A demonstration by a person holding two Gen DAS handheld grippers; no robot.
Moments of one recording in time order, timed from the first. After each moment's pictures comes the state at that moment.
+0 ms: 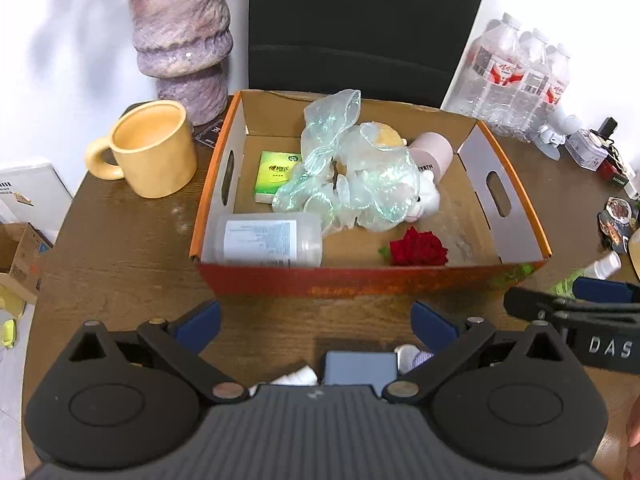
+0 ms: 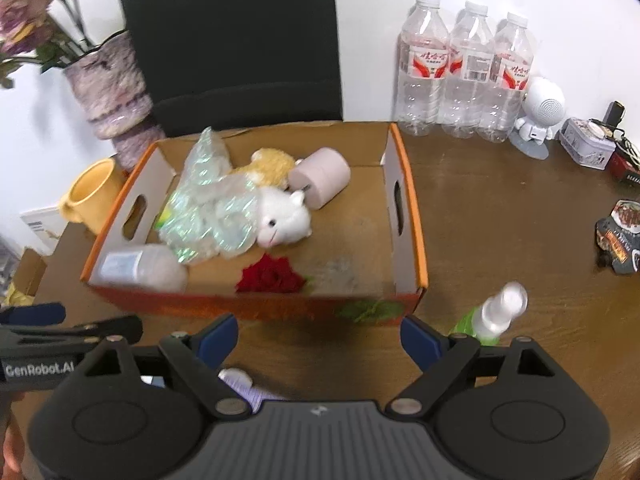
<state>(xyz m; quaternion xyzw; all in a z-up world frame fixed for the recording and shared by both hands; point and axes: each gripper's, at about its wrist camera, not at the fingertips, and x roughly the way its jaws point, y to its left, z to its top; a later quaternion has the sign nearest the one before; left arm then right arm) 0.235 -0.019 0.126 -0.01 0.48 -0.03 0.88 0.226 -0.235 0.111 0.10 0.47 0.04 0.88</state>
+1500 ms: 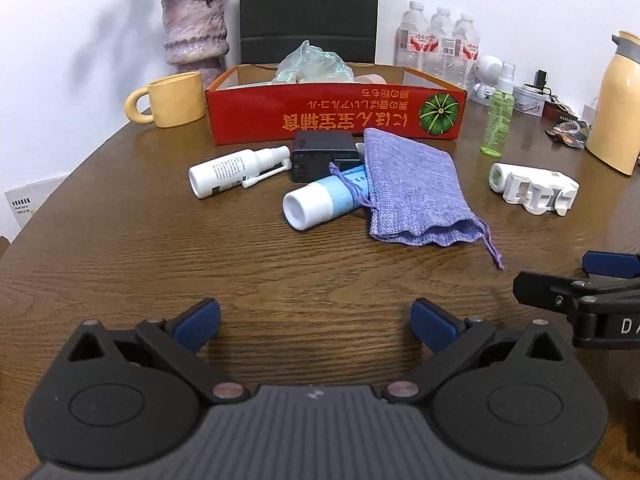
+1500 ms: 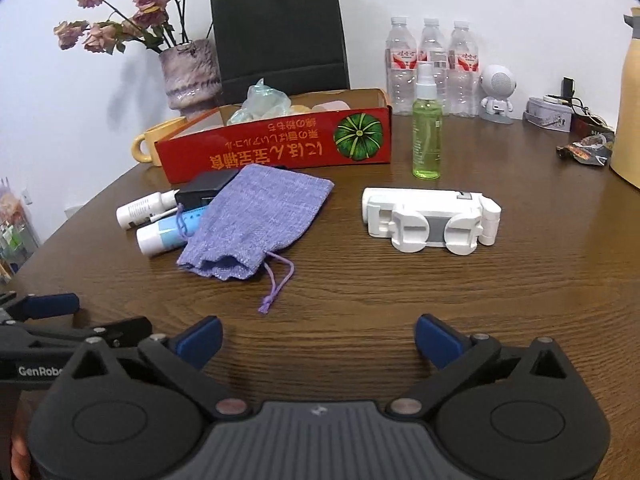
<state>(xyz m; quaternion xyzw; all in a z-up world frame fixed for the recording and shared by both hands) -0.010 -0.031 0.002 0.03 0.34 -0.05 0.94 -0.030 -0.227 -0.015 0.10 0.32 0.06 0.94</state>
